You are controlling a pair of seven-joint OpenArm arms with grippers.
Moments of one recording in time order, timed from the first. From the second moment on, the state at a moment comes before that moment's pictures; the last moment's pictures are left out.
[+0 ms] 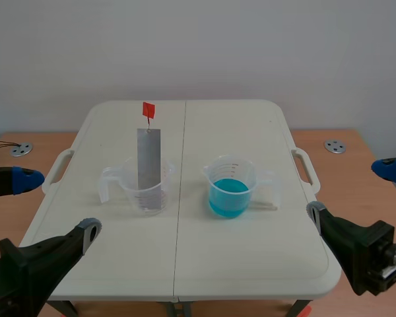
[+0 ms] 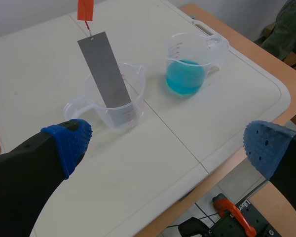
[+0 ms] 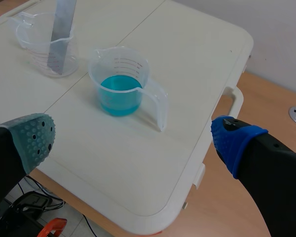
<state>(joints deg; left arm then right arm) 48.0 -32.4 -8.7 119.7 -21.5 -26.5 -1.5 -45.8 30.5 13.0 114.7 16.5 24.7 5.5</state>
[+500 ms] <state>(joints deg) 47.8 -32.4 -8.7 119.7 -21.2 -28.5 -0.7 -45.6 30.5 13.0 114.7 16.5 24.8 5.5</state>
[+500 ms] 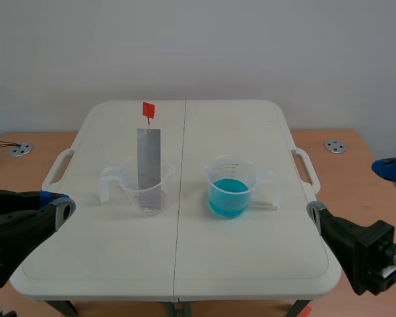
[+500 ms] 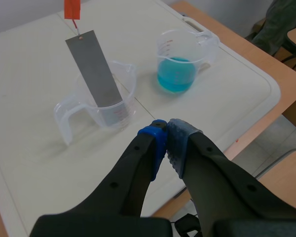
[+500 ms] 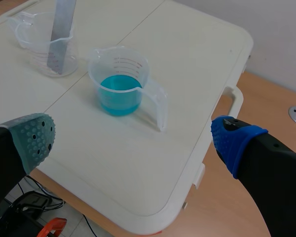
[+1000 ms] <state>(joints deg) 55.2 -36.6 -8.7 119.7 -21.2 -26.8 -0.4 -41.3 30.5 13.0 114.7 16.3 25.3 4.8</state>
